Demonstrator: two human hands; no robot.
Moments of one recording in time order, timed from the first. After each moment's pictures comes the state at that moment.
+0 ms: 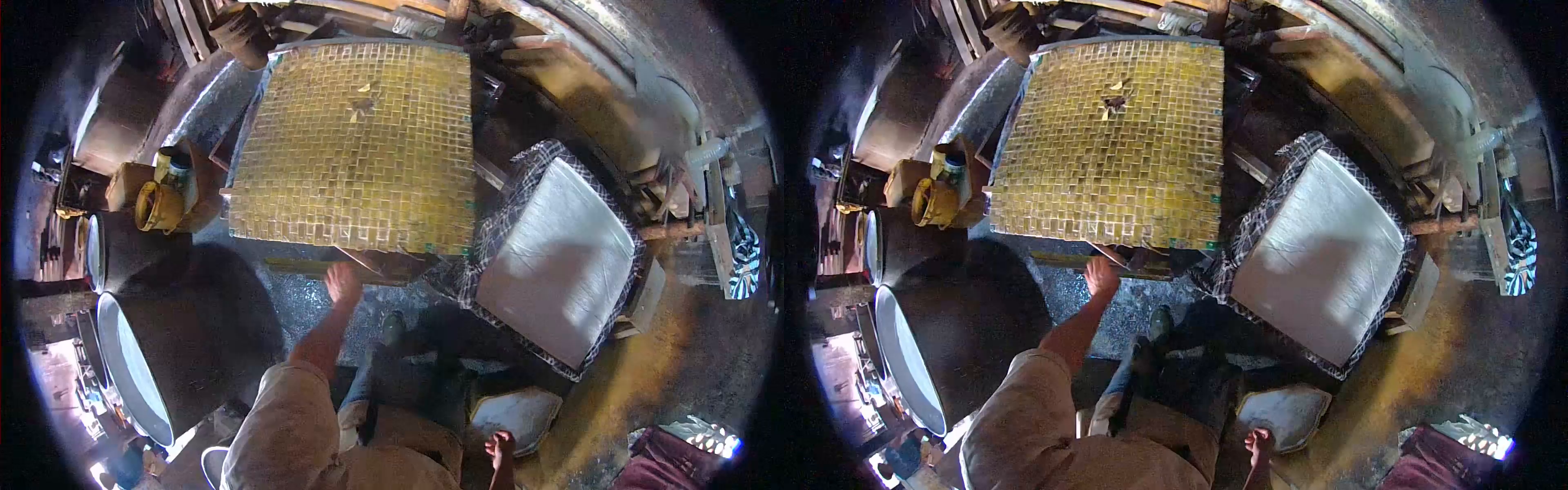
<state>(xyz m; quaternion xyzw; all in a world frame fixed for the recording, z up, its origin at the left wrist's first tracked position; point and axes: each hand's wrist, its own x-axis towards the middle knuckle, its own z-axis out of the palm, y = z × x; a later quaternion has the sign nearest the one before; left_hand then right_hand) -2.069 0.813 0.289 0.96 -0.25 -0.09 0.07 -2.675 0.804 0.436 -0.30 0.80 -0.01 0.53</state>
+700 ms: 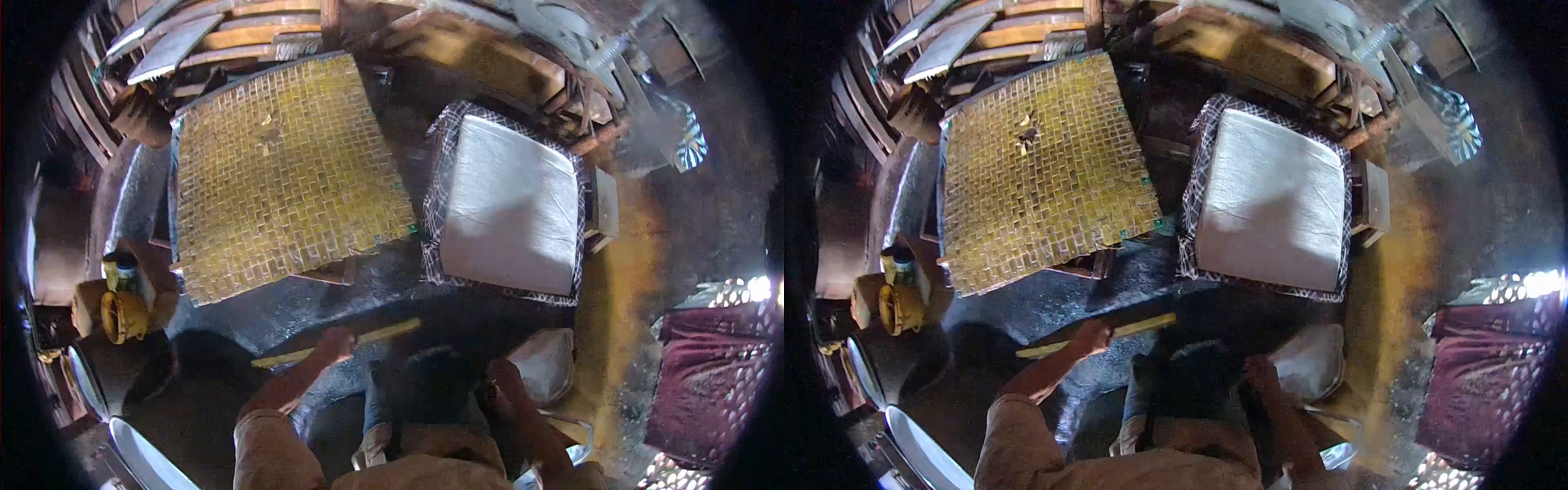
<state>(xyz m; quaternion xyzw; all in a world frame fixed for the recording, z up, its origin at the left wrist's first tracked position) -2.089 0.850 0.350 0.58 -0.74 -0.33 -0.07 -2.585 0.789 0.390 -0.42 0.54 -0.20 0.70</state>
